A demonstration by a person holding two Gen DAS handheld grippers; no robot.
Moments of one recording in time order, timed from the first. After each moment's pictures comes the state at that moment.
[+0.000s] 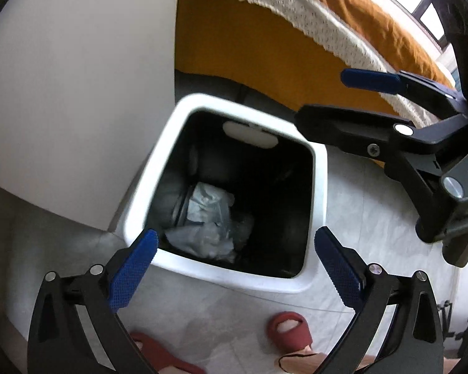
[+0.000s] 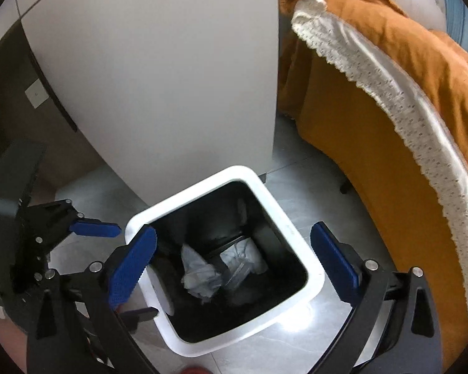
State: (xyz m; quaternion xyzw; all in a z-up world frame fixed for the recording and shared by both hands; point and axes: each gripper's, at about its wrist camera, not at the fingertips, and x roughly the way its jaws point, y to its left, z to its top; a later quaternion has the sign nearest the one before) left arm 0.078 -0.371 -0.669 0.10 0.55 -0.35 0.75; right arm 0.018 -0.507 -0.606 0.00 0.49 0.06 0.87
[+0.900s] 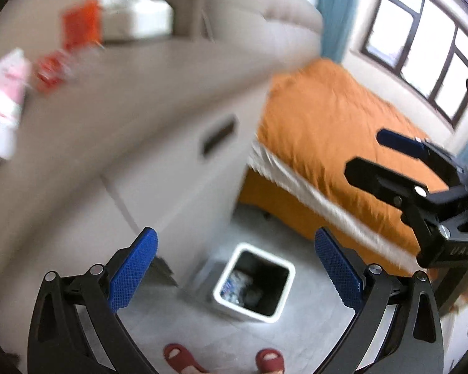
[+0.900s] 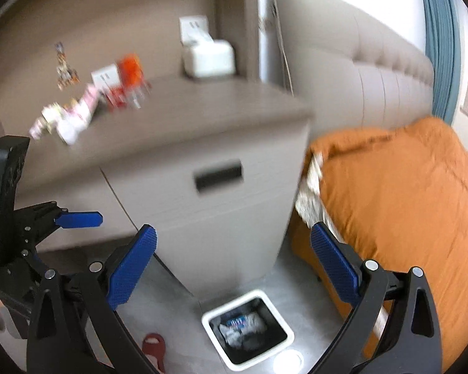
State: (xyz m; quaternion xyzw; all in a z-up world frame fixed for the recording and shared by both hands) left arm 0.108 -0.253 -0.280 0.02 0.42 -0.26 0.87; right arm 0.043 -0.431 -0.228 -0.02 0.34 0.08 0.94
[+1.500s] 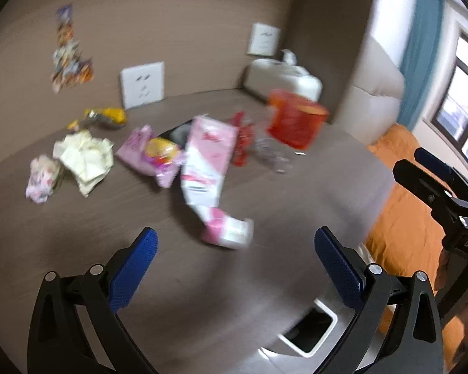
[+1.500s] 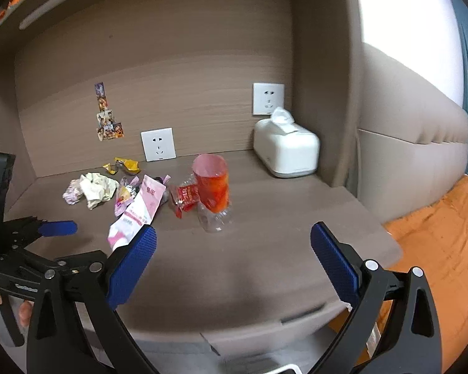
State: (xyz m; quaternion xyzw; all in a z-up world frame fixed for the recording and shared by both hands) left arm 0.191 -0.077 -0.199 -0.06 0.40 -0.09 0.91; right arm 0.162 -0.295 -0.159 -0.04 0.28 0.15 0.95
